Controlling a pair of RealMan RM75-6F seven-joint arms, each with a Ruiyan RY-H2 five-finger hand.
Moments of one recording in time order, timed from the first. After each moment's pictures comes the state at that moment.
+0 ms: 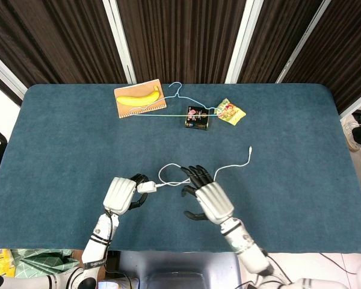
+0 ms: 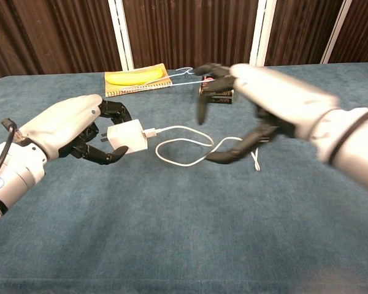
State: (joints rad) left arm -0.54 -1.77 -0.15 -1.50 1.34 1.28 0.41; right arm 0.48 -1.69 0.21 -1.75 -1.46 1.11 -0.42
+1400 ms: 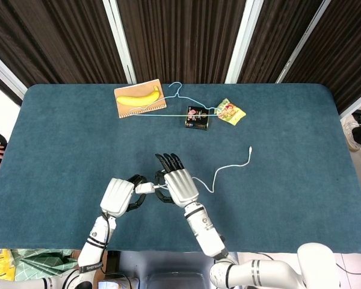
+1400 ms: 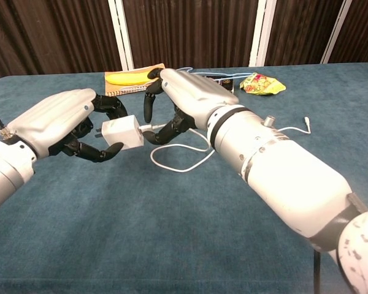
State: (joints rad) left arm -0.52 -1.75 -0.14 -1.53 1.39 1.31 0.43; right arm 0.74 -2.00 0.36 -1.50 -1.15 1.13 -0.60
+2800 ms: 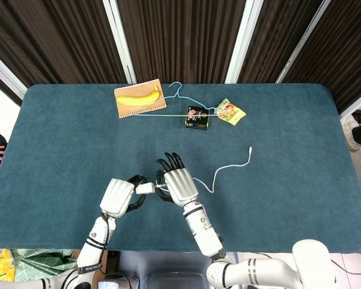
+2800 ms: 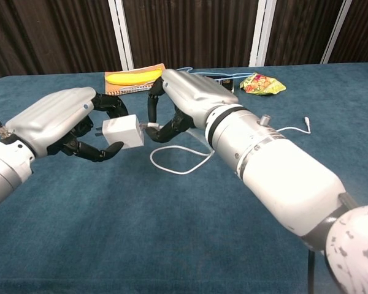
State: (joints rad) left arm -0.52 -1.74 -0.14 -1.54 1.42 1.30 0.43; right arm 0.78 -2.00 0.35 -1.50 -1.08 1.19 -0.65
